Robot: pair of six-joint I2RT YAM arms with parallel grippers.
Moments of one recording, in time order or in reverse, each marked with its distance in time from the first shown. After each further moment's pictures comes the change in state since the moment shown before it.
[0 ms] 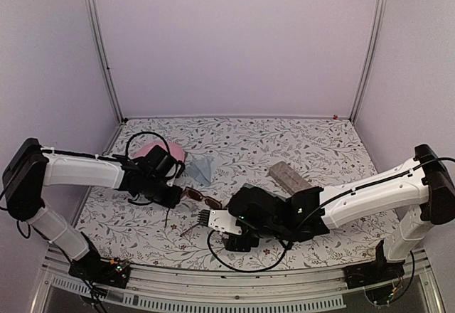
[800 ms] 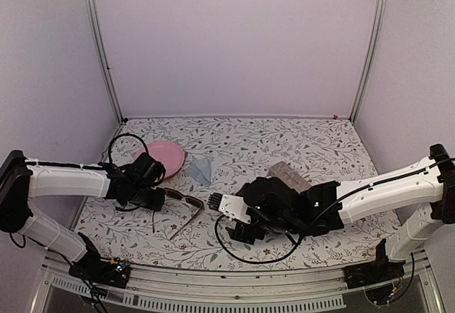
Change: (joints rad) left arm 0.023 -0.154 -0.140 -0.040 -0.254 -0.101; right arm -0.032 -0.105 -0.067 0.050 0.034 0.077
